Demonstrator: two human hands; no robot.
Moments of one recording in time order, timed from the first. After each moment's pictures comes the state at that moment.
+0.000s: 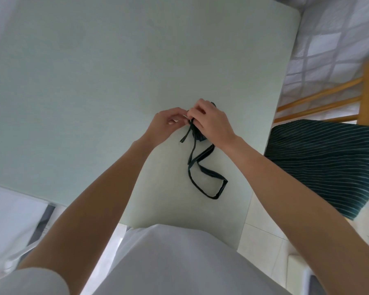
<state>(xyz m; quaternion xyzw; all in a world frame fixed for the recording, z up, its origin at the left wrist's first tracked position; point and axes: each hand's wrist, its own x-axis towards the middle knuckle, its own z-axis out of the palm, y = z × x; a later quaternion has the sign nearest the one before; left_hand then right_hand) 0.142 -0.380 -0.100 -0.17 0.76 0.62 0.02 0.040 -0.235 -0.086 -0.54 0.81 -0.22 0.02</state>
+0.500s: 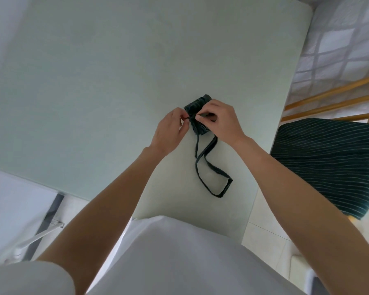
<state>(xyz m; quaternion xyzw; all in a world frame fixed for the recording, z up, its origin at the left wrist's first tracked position) 0.164 -0.356 -0.099 -0.19 0.90 0.38 -0.05 0.043 -0.227 -0.086 -0.40 0.81 -0.40 0.18</state>
